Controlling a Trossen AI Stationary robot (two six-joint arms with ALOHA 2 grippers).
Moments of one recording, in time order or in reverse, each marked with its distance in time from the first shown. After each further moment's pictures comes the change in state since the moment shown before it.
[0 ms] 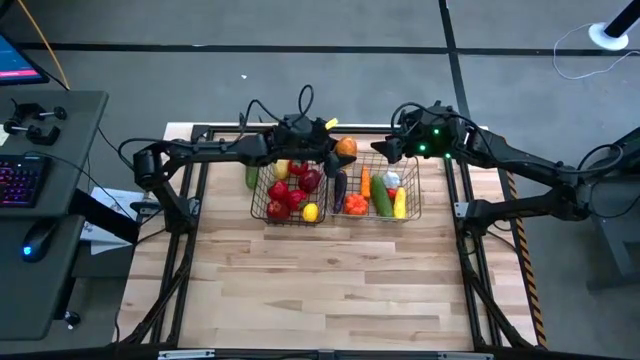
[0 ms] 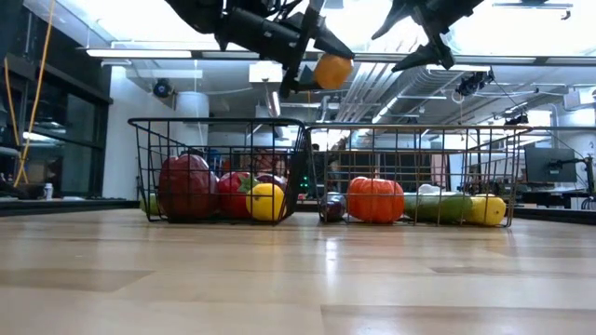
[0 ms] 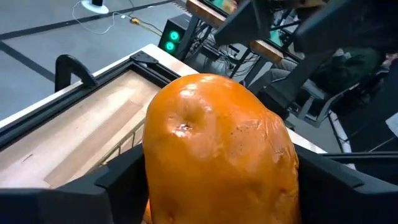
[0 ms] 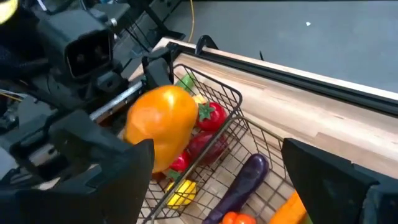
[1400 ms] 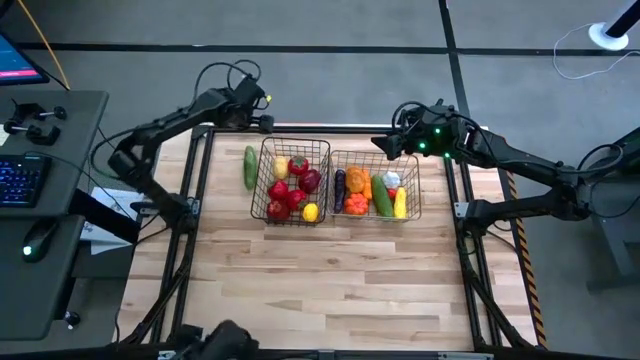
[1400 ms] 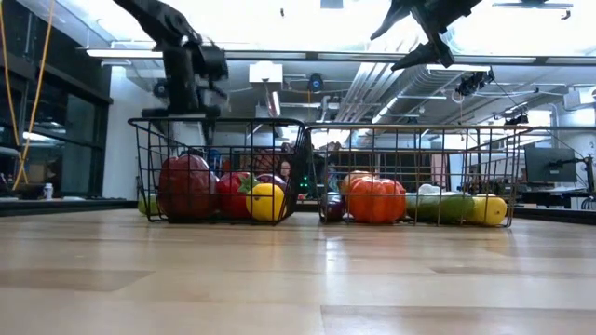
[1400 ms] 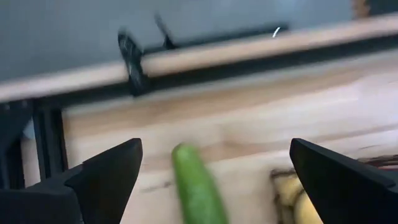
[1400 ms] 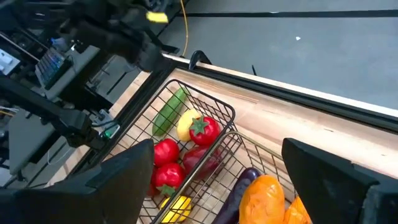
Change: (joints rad) left arm 0.532 -0.138 0.000 -1.002 -0.383 -0.085; right arm 0.000 0.000 0.000 0.034 0.060 0.000
